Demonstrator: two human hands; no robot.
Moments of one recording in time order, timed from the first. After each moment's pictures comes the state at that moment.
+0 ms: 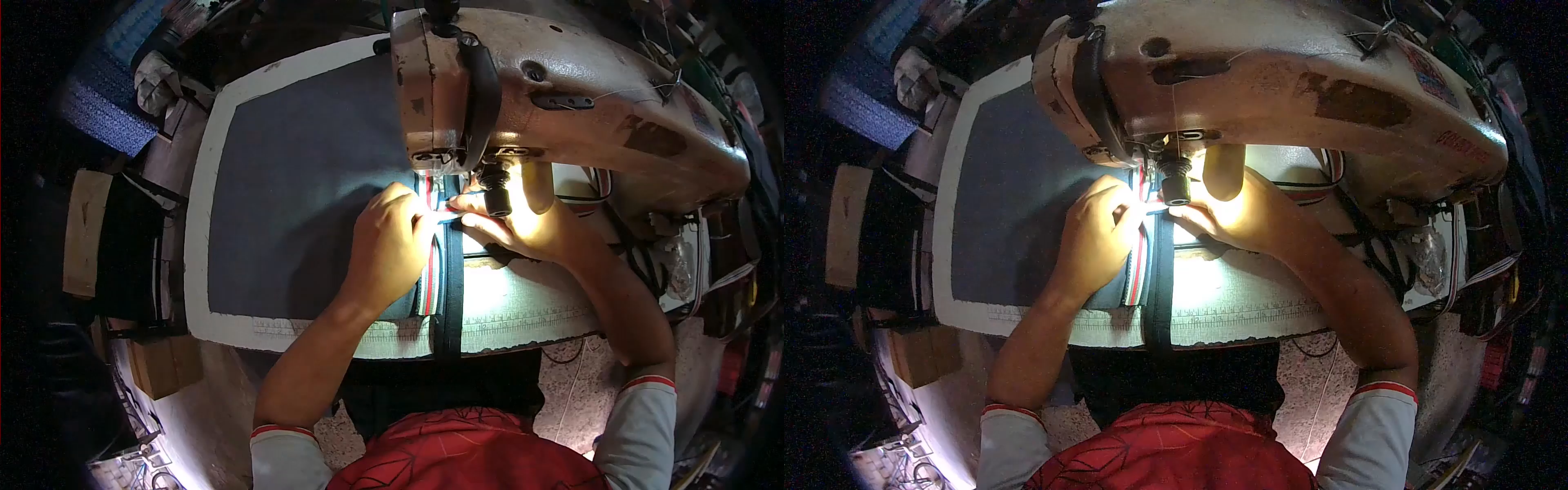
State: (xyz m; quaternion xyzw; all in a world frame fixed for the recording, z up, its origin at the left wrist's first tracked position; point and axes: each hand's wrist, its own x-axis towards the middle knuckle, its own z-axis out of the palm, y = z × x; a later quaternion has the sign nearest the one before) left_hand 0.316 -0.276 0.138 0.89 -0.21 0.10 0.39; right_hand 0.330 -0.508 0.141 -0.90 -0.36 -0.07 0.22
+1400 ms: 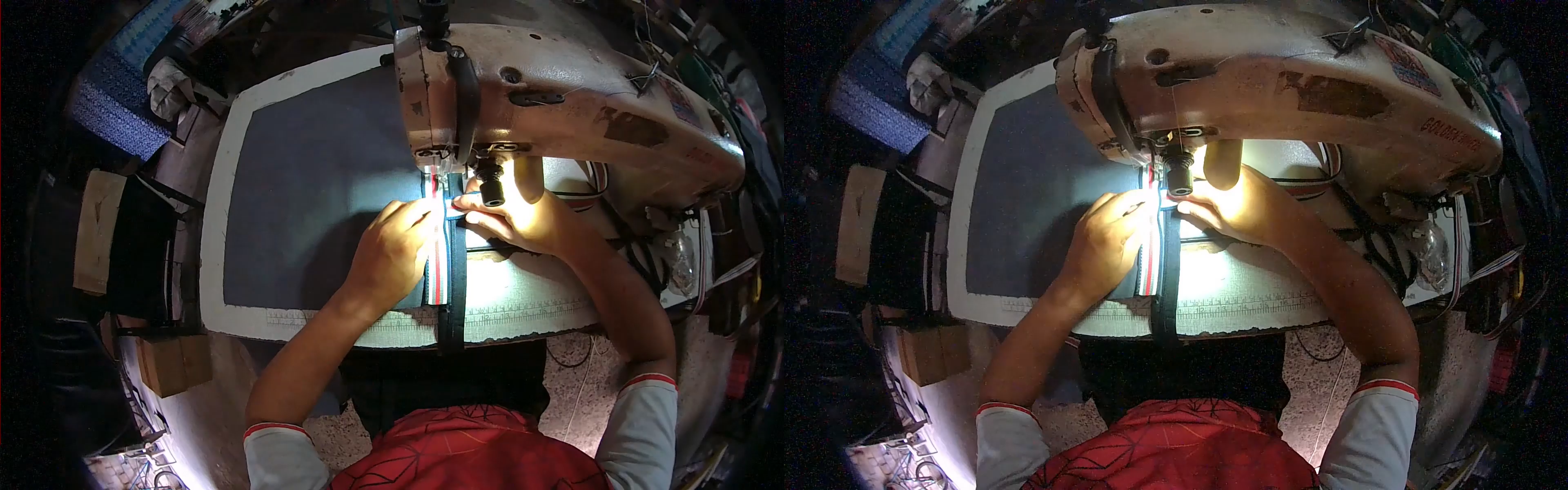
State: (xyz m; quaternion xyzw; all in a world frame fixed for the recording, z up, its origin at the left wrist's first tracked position) left_hand 0.300 -0.262 0.146 0.88 -0.36 0.14 0.28; right_hand 0.330 -0.508 0.131 -0.90 -0.34 -0.05 0.25
